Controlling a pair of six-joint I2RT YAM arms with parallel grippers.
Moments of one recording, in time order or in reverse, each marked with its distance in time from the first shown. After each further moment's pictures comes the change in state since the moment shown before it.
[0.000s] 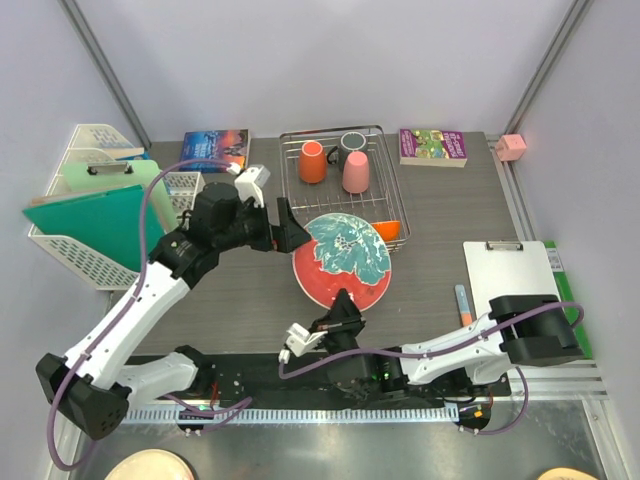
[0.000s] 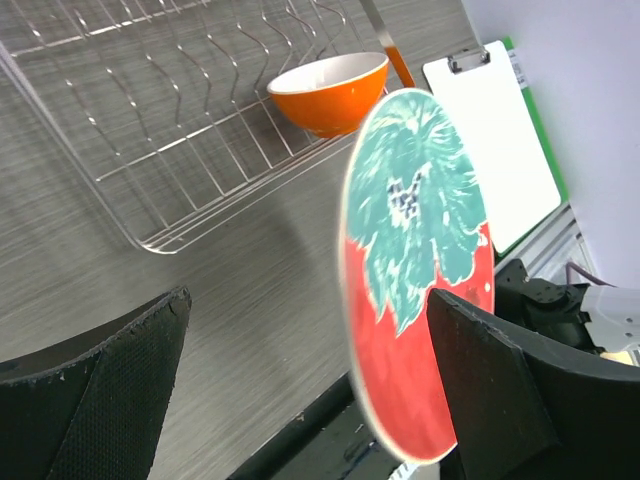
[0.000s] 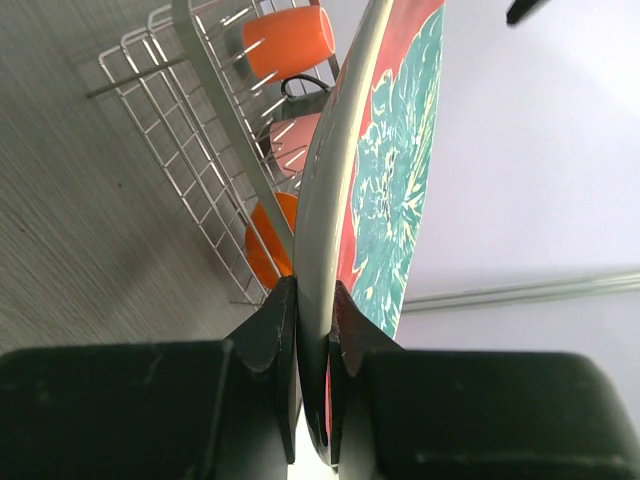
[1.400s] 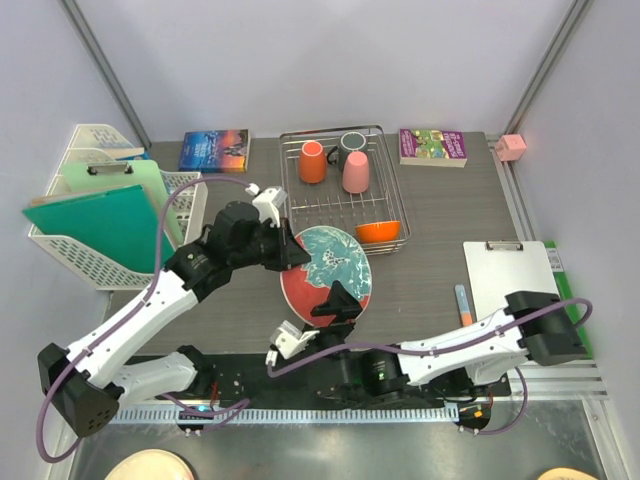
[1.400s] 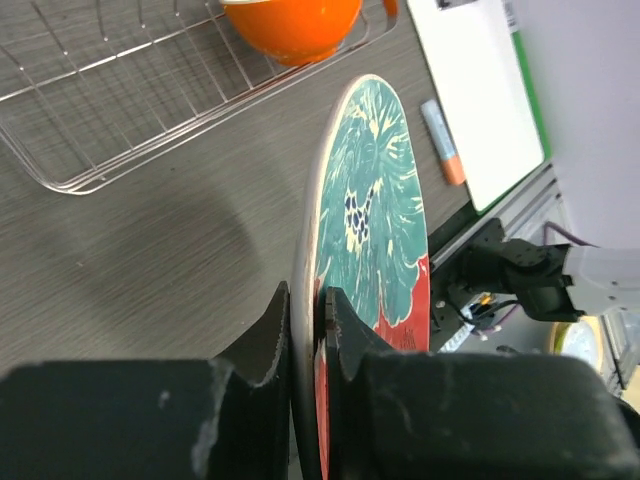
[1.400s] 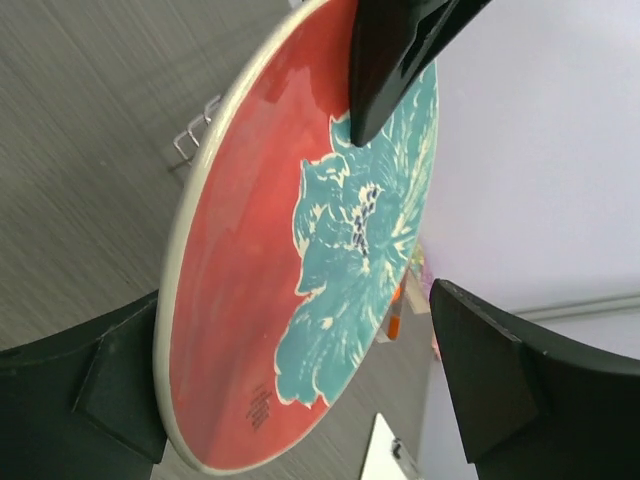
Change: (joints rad) left arm -0.148 -0.001 -0.109 0.048 -0.059 -0.108; right arm 0.048 -0.003 0.198 -0.352 -0.039 0.338
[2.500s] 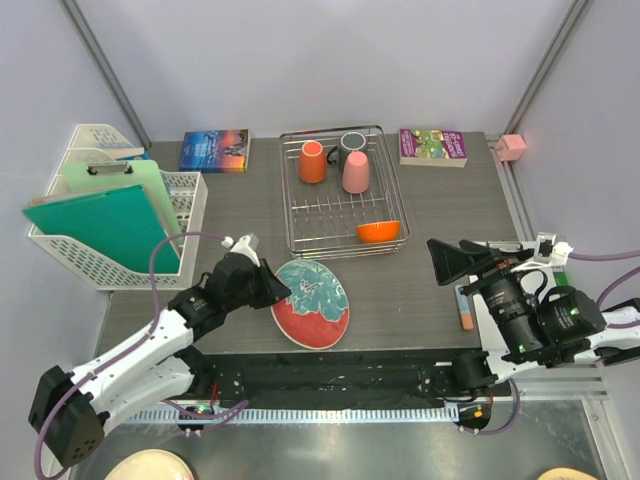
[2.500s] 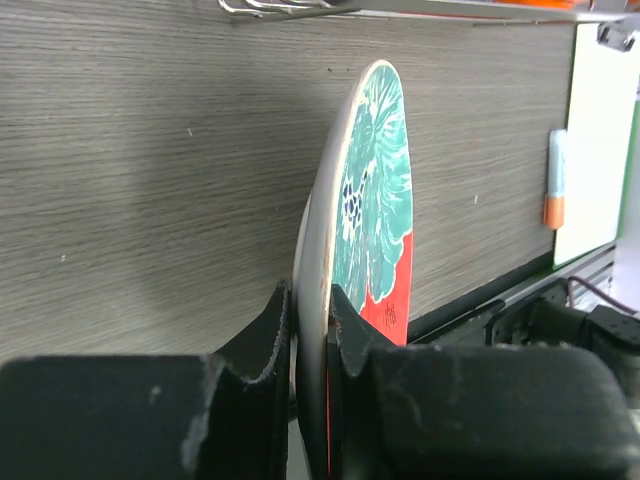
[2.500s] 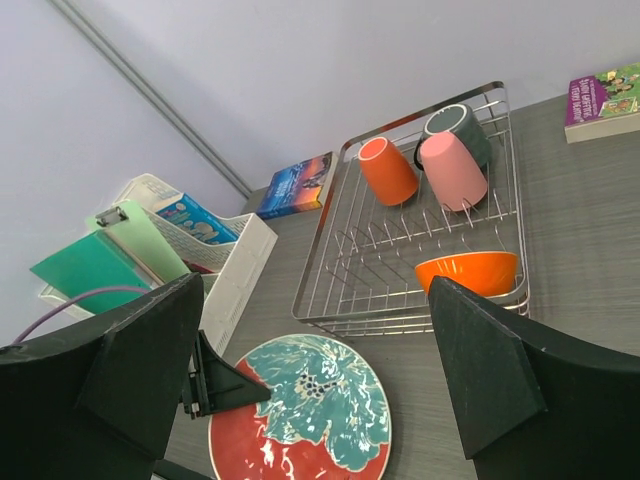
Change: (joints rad) left arm 0.004 -0.221 -0.474 0.145 -0.180 -0.285; right arm 0.013 -1.080 -0.069 -0.030 0.071 0.617
